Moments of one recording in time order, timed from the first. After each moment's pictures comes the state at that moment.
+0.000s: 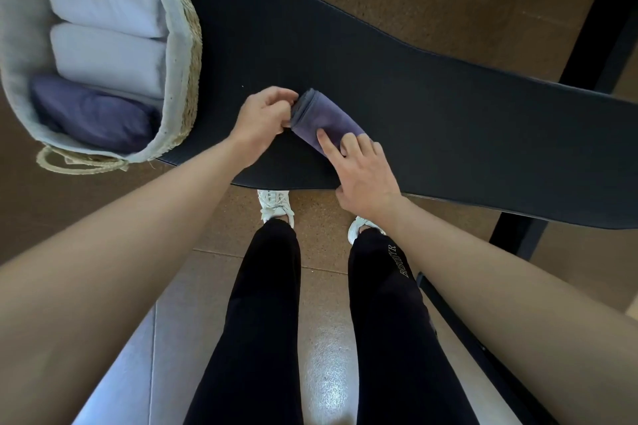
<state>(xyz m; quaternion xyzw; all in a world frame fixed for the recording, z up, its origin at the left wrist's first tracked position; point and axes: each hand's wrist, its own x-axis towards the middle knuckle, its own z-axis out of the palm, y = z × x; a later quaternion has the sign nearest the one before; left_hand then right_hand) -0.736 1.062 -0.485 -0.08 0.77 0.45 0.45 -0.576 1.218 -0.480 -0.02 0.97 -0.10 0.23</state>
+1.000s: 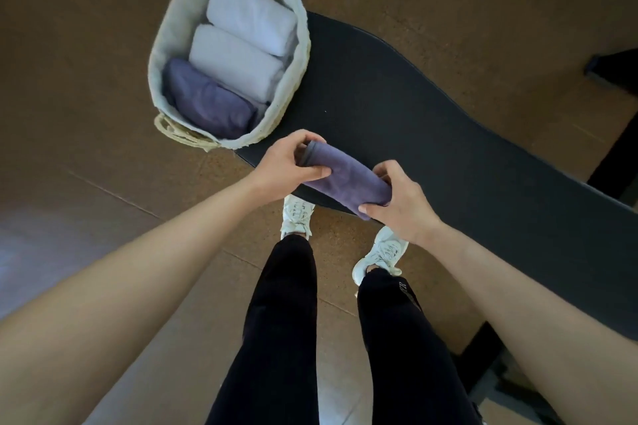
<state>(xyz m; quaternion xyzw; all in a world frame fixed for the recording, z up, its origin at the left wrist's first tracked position) -0.716 0.964 -0.421 0.01 0.79 0.47 0.39 -0.630 1.198 -0.410 0.17 0.80 -0.45 0.36</state>
